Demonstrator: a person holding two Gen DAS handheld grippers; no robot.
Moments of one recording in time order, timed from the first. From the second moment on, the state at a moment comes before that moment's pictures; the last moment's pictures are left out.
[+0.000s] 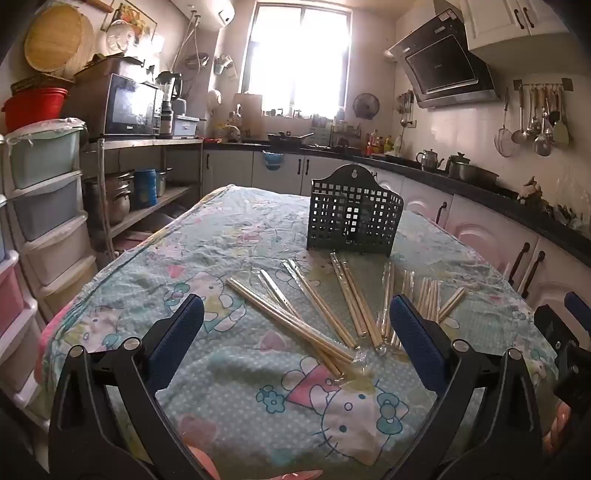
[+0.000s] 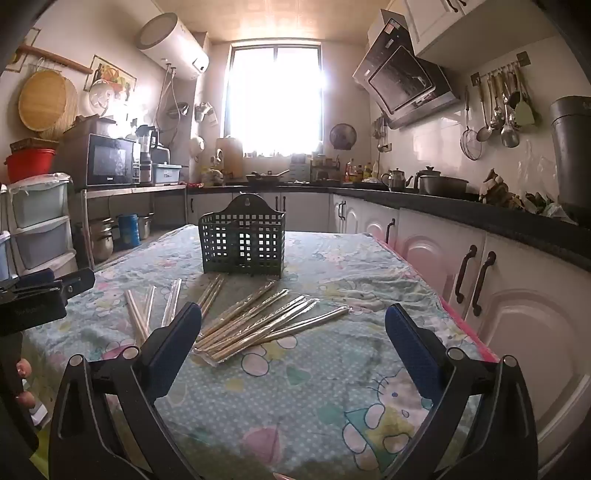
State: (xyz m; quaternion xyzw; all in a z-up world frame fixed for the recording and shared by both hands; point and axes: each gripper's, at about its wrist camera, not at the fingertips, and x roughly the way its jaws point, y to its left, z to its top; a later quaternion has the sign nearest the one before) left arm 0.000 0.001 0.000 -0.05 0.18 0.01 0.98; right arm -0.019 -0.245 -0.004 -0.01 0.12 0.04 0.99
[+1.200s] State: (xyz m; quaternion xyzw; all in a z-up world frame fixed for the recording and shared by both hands) left arm -0.001 0.002 0.001 -0.05 0.18 0.01 0.98; right arm -0.015 -0.243 -0.006 -0.01 0.12 0.05 0.99
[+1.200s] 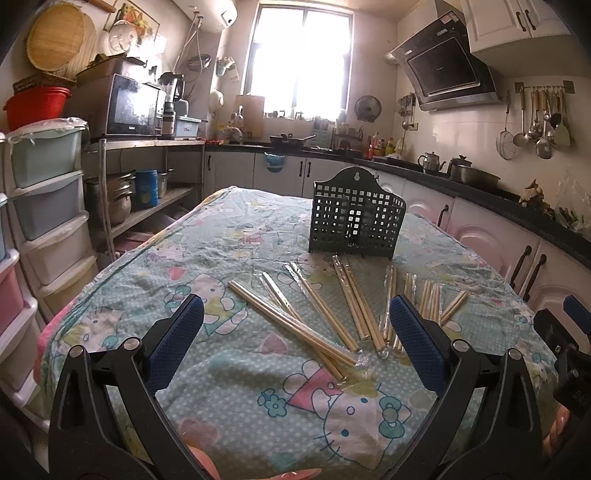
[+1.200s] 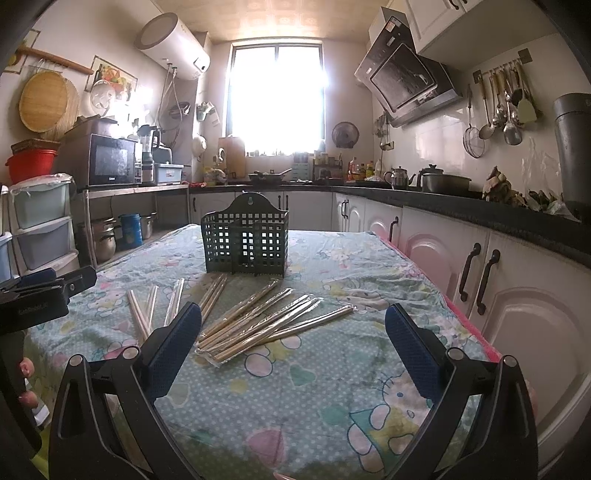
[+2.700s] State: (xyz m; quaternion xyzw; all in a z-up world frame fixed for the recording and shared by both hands) left arm 0.017 0.021 0.007 -0.08 0.19 0.02 0.98; right arm 0.016 -0.229 0.005 -0.02 0.15 0.11 0.98
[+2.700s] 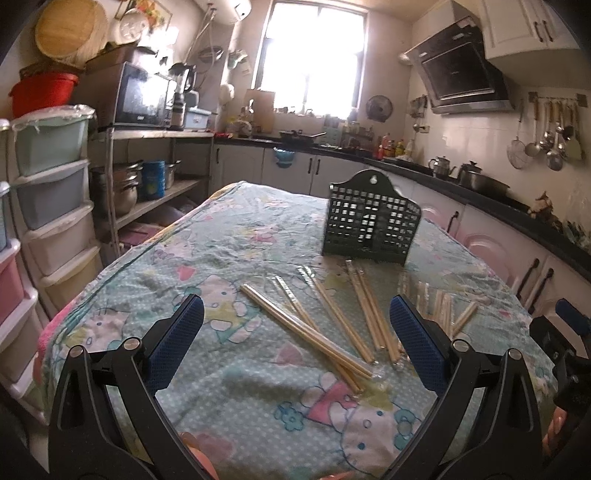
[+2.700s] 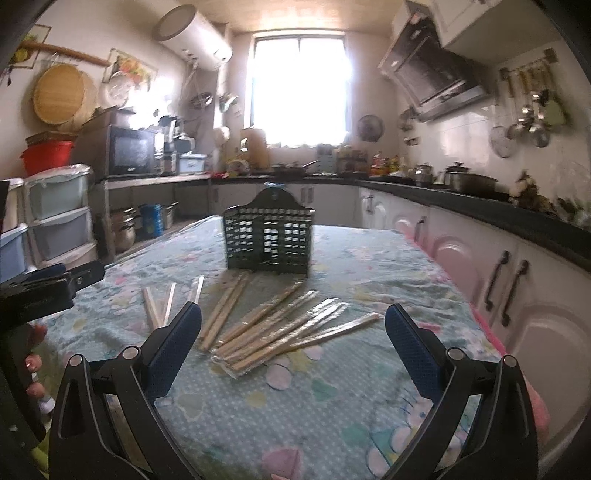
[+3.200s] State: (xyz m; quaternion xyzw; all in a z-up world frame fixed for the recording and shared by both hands) left arm 0.068 0.050 0.019 -0.10 0.24 0.02 0.97; right arm 0.097 -0.207 0.030 0.01 0.23 0.17 0.96
